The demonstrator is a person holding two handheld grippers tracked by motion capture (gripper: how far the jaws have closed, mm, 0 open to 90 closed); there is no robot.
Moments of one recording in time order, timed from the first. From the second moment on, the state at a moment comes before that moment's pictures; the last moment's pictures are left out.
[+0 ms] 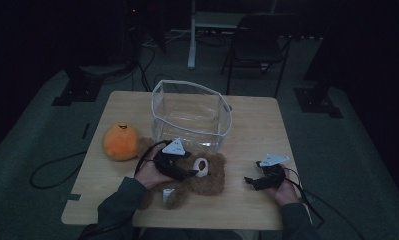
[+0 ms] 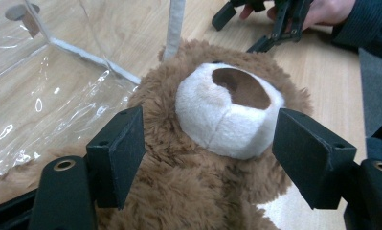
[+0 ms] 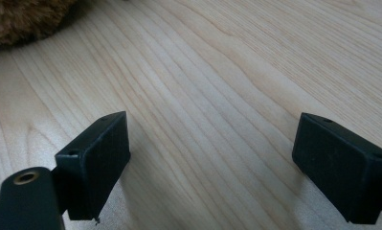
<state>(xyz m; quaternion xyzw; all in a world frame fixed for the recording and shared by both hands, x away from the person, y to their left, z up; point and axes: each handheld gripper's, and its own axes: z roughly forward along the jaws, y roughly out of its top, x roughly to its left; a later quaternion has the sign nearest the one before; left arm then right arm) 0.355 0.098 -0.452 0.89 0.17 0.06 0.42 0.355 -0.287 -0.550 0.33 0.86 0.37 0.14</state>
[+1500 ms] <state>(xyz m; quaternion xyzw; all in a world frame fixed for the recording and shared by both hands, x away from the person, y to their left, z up) 0.369 0.041 -0.471 0.95 0.12 0.05 0.27 0.355 -0.287 -0.550 0.33 0.86 0.37 0.14</state>
